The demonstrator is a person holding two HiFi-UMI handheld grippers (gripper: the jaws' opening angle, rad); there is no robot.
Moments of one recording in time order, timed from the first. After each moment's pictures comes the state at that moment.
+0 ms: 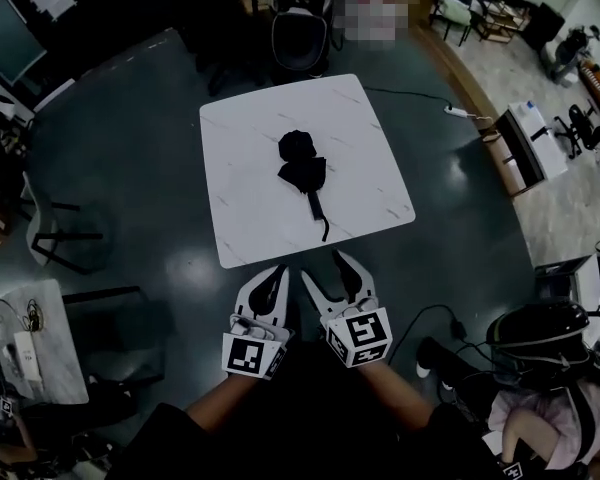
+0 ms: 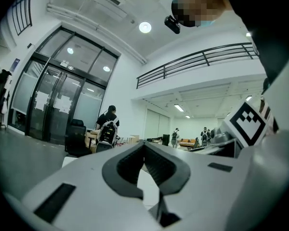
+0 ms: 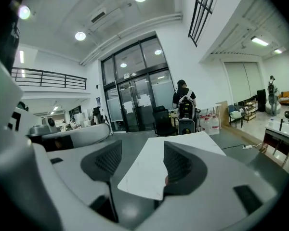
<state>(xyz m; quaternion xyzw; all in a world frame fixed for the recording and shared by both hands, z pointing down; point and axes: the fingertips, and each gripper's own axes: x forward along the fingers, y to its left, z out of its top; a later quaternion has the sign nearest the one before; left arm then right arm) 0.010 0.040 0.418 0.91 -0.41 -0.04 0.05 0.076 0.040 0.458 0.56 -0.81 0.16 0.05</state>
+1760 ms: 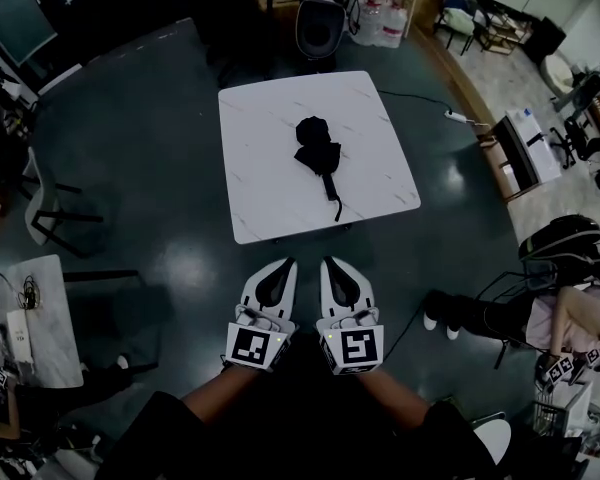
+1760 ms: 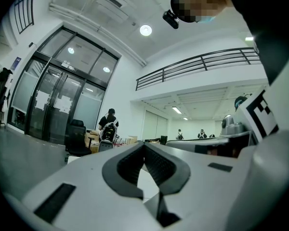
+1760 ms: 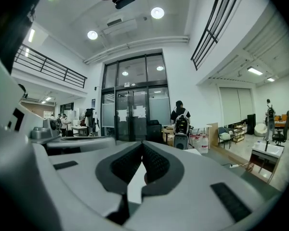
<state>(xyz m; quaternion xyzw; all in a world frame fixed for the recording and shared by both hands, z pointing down) -0.046 0.100 0.400 0.92 -0.40 -0.04 0.07 0.012 0.111 0.408 0.62 -0.78 0.05 0.03</state>
